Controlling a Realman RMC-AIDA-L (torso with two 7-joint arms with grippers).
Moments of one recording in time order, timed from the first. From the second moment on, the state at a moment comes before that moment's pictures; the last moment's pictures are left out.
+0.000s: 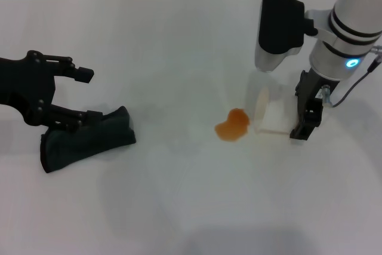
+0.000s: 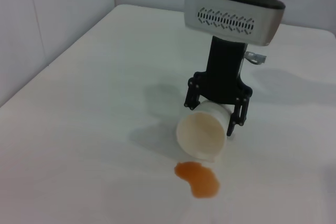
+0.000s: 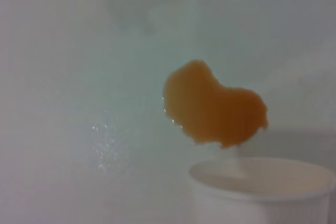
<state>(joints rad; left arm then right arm) -0.55 -1.95 0.81 1.11 2.14 1.86 -1.60 0.99 2.02 -1.57 -0.83 -2.61 -1.45 2.18</state>
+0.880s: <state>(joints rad) -0.56 -1.93 0.80 1.12 2.13 1.87 -1.62 0.46 2.01 -1.09 -1.09 -1.93 -1.46 1.70</state>
